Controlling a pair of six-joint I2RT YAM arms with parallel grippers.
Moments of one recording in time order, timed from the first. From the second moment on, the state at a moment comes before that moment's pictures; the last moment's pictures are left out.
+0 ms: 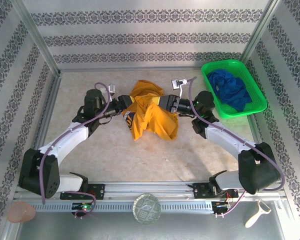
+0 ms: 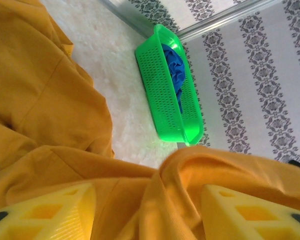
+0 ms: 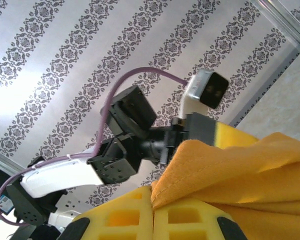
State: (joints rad) left arm -0.27 1.29 0.83 0.12 0.59 -0.89; right arm 0.40 1.36 0.78 0.80 -0.96 1.09
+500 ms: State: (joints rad) left arm -0.43 1.25 0.95 -0.12 0.47 -0.81; right arm 0.40 1.37 0.74 0.83 -0.96 1.10
